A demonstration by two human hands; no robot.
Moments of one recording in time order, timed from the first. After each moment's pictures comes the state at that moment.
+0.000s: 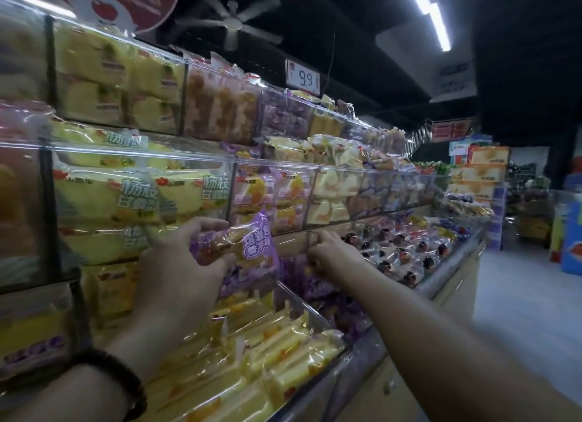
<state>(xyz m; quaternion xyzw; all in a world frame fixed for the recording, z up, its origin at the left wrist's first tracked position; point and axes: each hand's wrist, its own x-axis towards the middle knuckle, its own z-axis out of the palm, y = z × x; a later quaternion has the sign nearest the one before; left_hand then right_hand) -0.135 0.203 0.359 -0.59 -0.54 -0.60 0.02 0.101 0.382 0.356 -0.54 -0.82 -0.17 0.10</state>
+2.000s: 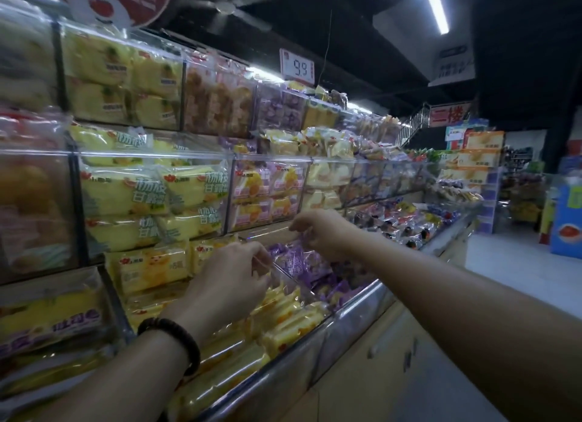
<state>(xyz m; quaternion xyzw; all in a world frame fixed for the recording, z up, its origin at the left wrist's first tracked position) -0.098 0.189 0.360 -0.72 -0.60 -0.34 0.03 0.105 0.288 0.413 -0.49 -0.85 -0.02 0.20</state>
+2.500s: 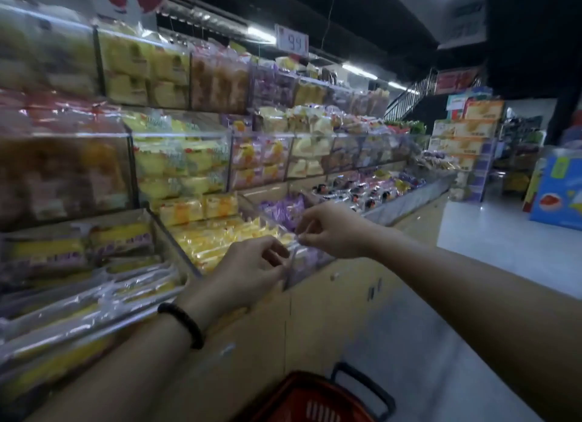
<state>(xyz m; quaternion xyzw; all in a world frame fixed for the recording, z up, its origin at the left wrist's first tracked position) -0.037 0.000 0.346 -0.76 -0.55 -0.33 -0.14 0.167 0.051 0.408 -0.47 -0.86 0.04 0.19</state>
